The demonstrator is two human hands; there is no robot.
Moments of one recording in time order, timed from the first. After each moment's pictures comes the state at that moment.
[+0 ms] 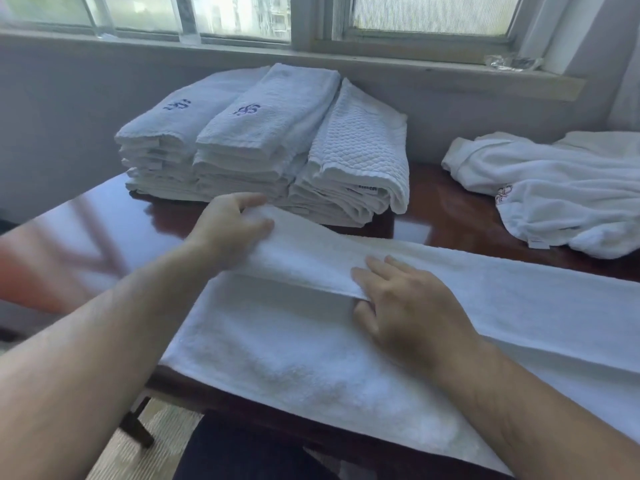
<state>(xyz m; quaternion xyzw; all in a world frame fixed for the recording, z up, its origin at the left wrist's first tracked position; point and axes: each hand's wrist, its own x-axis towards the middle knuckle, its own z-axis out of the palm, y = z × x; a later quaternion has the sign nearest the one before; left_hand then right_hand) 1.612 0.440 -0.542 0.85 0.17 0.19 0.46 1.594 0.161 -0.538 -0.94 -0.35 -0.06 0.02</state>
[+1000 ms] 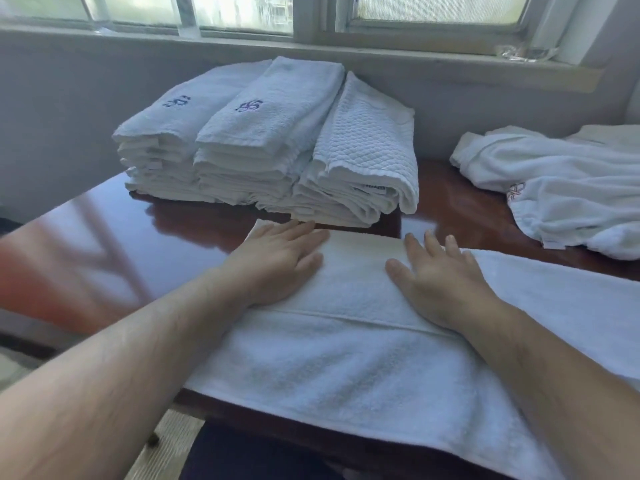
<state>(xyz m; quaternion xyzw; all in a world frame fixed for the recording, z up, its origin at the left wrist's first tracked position) 1.621 0.406 -0.568 1.00 -0.06 0.03 0.07 1.675 0.144 -0.559 -0.98 -0.16 0.06 0.07</state>
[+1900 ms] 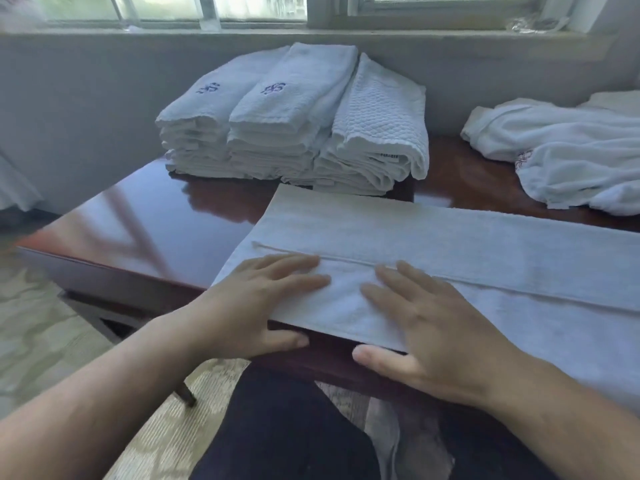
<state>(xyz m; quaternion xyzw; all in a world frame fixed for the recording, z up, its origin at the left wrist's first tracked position) 1.466 0.413 -0.569 0.98 -0.16 0.02 0.12 1.524 0.134 -0.558 -0.91 -0.40 0.02 0.06</state>
